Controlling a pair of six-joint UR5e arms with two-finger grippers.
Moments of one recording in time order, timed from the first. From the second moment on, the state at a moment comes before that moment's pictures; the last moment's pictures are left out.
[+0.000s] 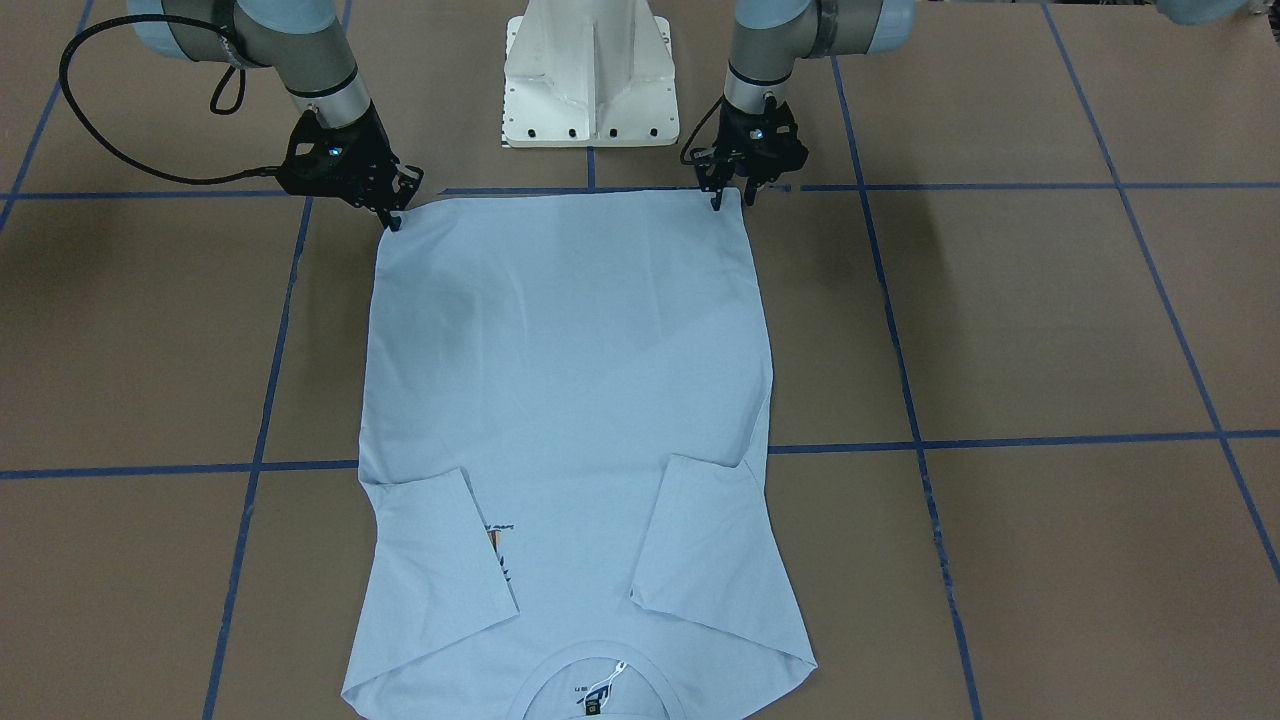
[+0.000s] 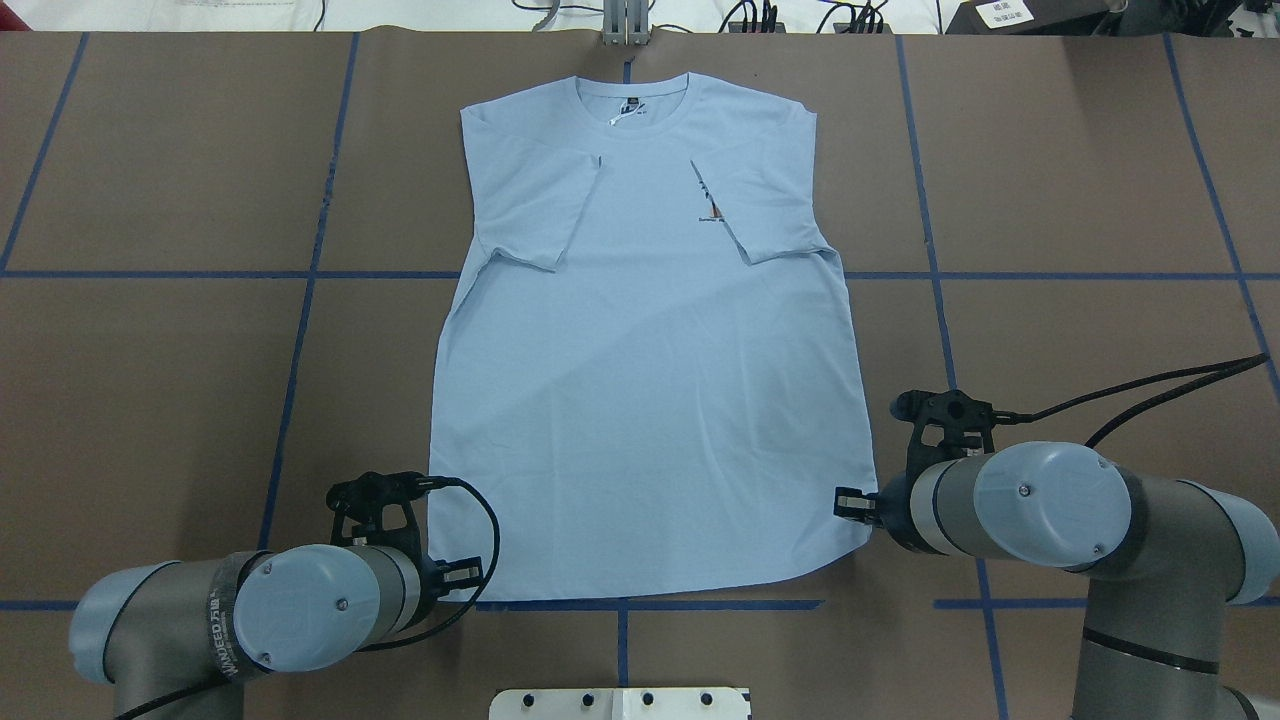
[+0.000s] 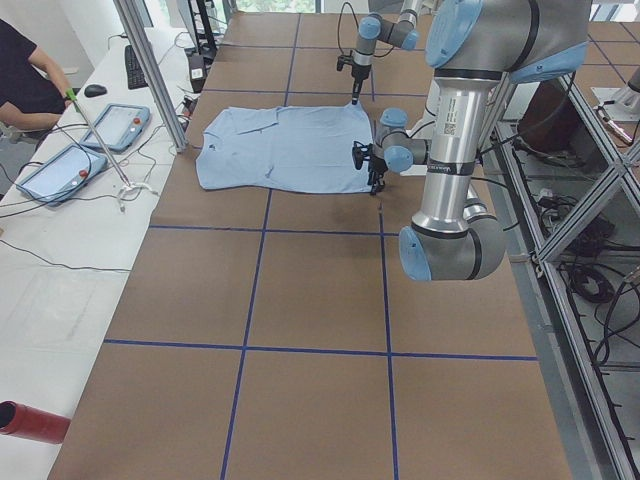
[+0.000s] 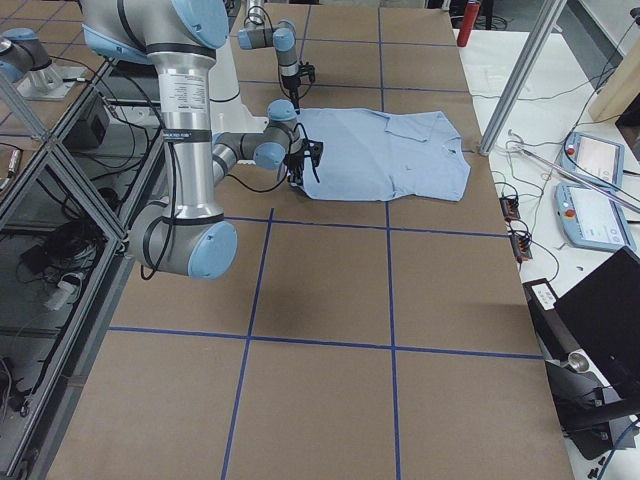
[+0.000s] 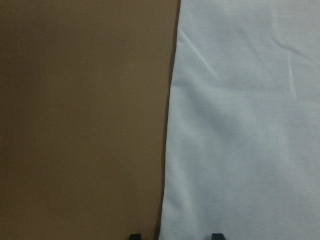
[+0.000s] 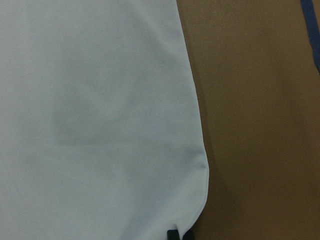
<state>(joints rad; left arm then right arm) -0.17 -1.82 -1.98 -1.72 -1.56 -1.62 0.33 -1.50 2.08 -1.31 1.69 1.52</state>
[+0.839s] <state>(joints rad) -0.17 -1.82 -2.02 -1.71 -1.56 -1.62 0.34 -1.50 2.08 -1.31 1.70 1.51</state>
